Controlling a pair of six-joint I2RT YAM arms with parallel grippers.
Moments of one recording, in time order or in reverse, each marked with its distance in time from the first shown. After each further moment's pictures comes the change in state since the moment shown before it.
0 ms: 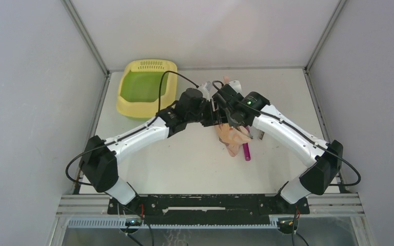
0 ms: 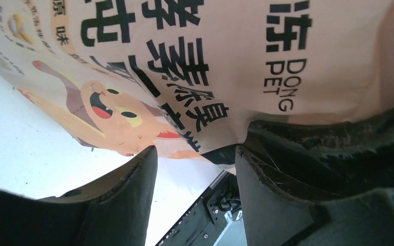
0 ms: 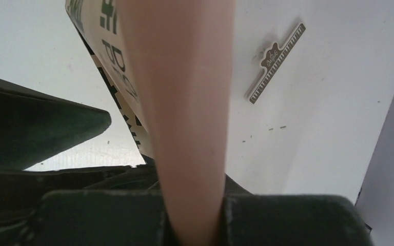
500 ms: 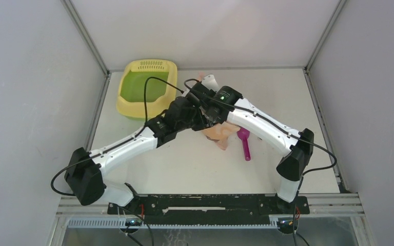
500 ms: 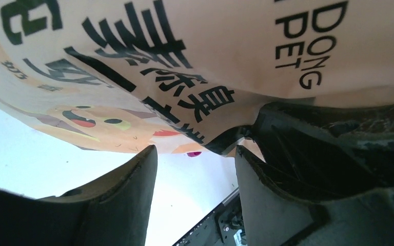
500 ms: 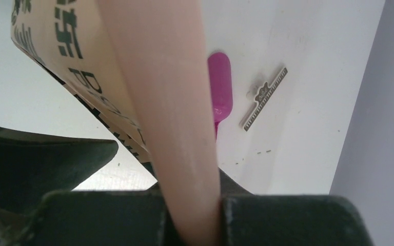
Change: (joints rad) left arm -0.015 -0.157 -0.155 0.023 -0.189 -0.046; right arm 0.141 0.245 0.327 -0.122 0.187 -0.018
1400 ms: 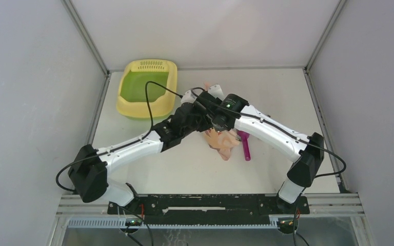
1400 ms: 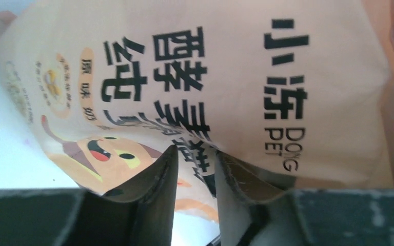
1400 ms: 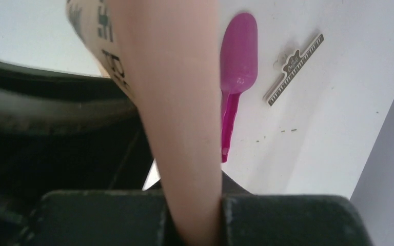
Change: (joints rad) left arm -0.048 0.006 -0.084 0.134 -0.223 -0.127; right arm 0.021 -0.090 -0.170 0.031 -0.112 0.071
